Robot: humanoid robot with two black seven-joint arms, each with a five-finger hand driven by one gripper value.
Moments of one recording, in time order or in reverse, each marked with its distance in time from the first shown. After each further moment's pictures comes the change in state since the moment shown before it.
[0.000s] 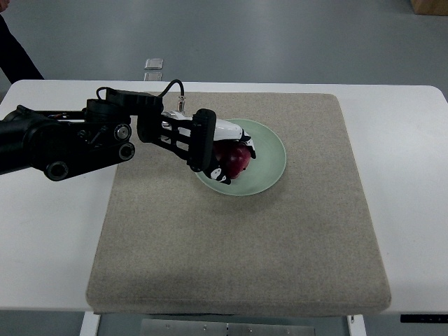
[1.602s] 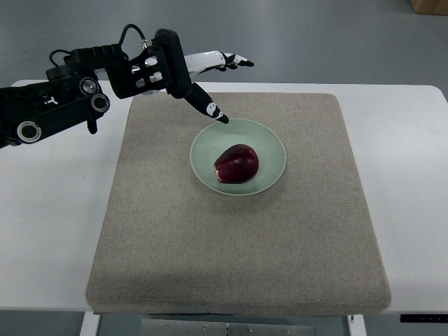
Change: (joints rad) left arm 0.018 0.091 -0.242 0.057 -0.278 0.083 0.003; right arm 0.000 0.000 0.000 0.000 0.000 0.000 0.000
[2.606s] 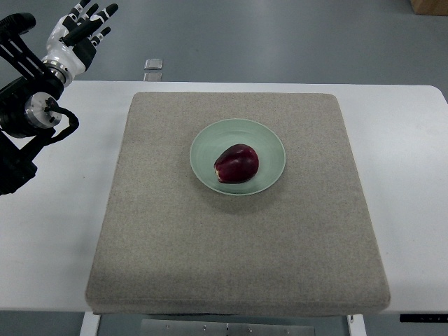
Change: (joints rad) left arm 0.336 -0.109 -0.527 0.360 -0.940 0.183 -0.154; right arm 0.000 0.000 0.000 0.000 0.000 0.000 0.000
